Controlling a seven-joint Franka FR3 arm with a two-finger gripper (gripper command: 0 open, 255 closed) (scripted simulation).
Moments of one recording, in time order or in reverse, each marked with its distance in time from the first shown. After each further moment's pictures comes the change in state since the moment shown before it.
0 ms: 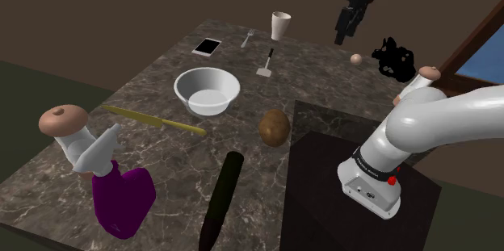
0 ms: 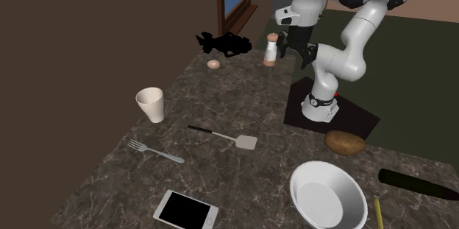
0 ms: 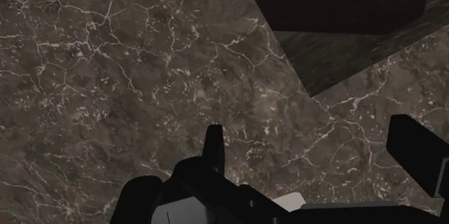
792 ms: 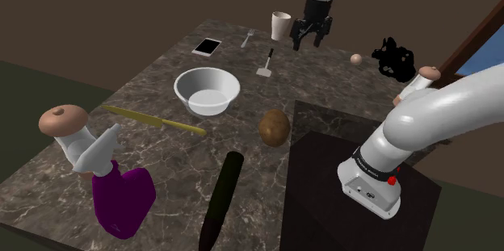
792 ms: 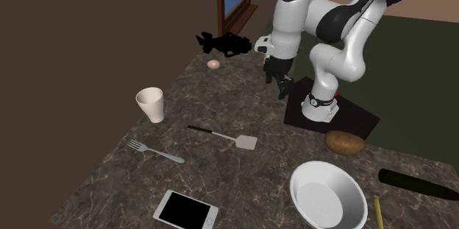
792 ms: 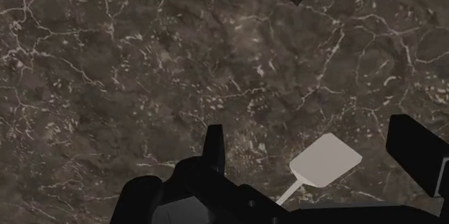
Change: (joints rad) arm -0.074 0.292 0.095 0.011 0.073 0.318 0.380
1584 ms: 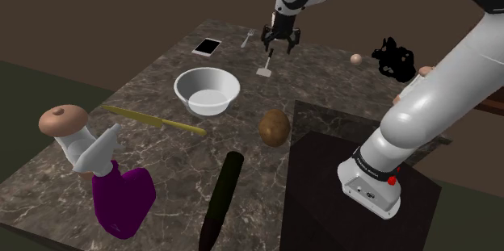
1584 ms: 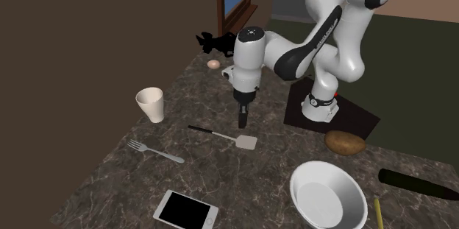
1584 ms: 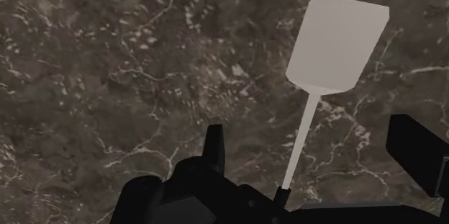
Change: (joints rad) arm -0.081 0.435 0.039 0.195 -0.020 0.293 0.431
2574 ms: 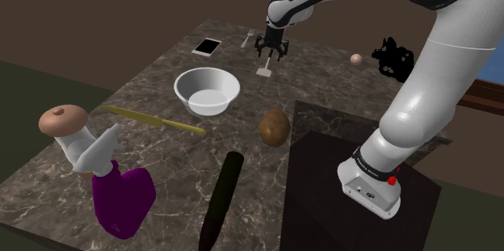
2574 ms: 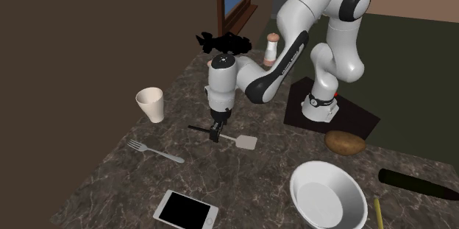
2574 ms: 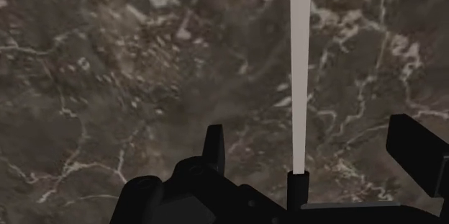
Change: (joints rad) arm -0.029 0.290 -0.039 0.147 -0.035 0.175 0.231
